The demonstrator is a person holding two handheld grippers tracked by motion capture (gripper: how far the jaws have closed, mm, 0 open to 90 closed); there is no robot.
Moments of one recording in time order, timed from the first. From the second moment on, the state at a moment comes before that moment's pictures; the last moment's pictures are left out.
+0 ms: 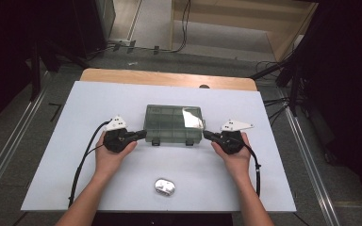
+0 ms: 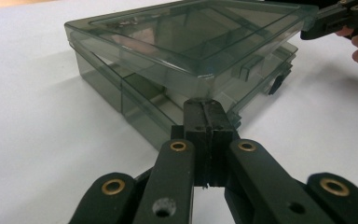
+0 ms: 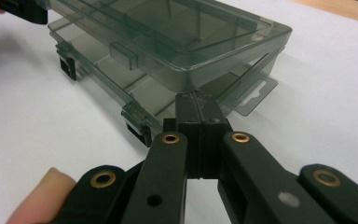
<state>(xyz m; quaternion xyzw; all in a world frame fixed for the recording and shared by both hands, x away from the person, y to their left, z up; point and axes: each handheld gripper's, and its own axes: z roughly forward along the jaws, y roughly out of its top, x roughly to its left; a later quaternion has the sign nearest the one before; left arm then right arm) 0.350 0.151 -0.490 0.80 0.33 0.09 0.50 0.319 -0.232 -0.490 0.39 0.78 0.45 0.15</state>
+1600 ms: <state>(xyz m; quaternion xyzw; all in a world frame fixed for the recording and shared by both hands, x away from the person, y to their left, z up) 0.409 0.135 -0.435 0.73 0.36 0.11 0.57 0.356 -0.242 -0.437 0.39 0.71 0.55 0.19</state>
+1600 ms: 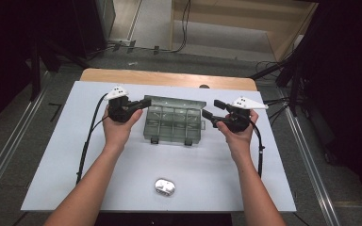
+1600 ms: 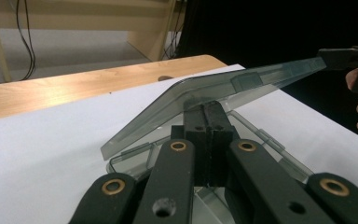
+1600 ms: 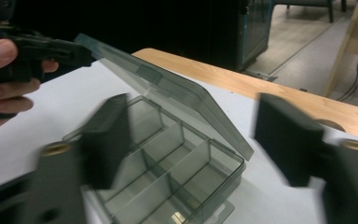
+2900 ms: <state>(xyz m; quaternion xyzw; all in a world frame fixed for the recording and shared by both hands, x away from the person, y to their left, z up) 0.439 0.152 -0.441 0.71 0.38 0.13 0.58 0.397 -0.219 -0.452 0.47 0.65 0.54 0.27</state>
